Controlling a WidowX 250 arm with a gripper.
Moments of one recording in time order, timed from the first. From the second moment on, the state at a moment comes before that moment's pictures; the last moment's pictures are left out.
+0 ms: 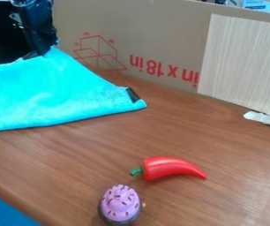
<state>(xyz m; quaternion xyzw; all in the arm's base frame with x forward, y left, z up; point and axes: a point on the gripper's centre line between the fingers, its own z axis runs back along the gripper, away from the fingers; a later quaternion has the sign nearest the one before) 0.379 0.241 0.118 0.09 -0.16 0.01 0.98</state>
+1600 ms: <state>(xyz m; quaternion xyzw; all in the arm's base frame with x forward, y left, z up) 0.230 0.068 0.078 0.03 -0.11 -0.21 0.97</state>
